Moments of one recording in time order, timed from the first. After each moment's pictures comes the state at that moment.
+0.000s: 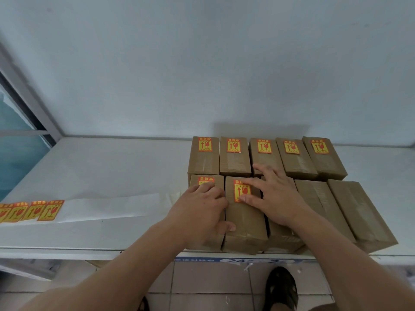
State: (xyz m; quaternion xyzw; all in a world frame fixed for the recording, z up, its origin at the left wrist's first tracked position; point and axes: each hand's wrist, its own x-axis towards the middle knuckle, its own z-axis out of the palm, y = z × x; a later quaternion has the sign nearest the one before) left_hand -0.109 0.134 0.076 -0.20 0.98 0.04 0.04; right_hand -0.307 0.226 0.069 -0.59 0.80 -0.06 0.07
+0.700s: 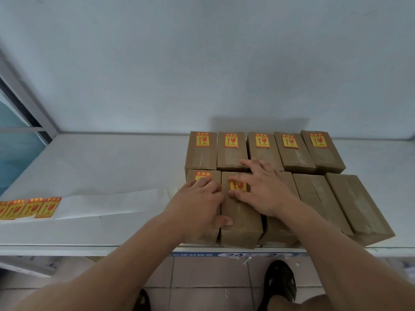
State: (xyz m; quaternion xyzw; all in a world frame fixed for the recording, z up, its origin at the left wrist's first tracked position) left_hand -0.111 0.133 0.077 -0.20 0.98 0.05 0.04; right_hand -0.295 0.212 0.074 -0.60 0.79 -0.04 0.10
